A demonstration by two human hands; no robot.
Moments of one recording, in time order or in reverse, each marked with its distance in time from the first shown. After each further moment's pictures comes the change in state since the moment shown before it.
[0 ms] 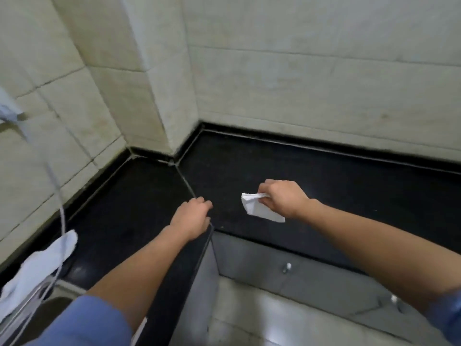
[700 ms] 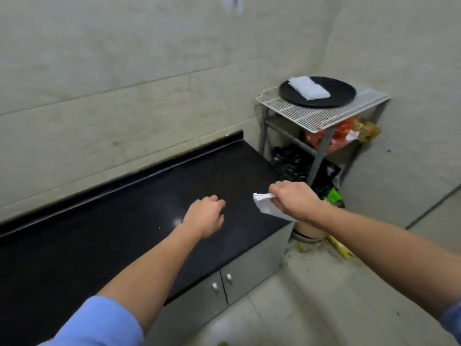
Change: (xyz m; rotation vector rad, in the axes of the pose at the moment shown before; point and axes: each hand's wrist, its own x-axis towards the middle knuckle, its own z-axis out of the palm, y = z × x) left_hand 0.103 0.645 -0.002 0.129 0.057 0.946; right_hand -0.538 0.363 -0.034 -0.240 0.103 0.811
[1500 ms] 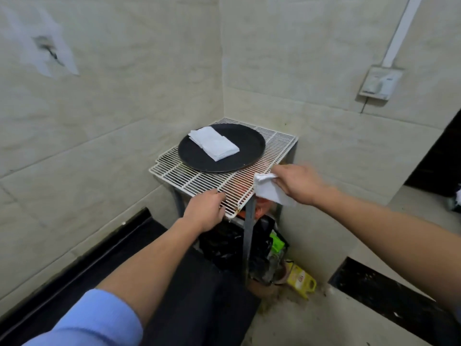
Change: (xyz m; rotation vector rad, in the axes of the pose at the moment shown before) left_hand 0.446 0.148 -0.068 -0.077 0.146 0.453; right_hand 0.067 0.386 -0.037 0.015 0.073 0.503
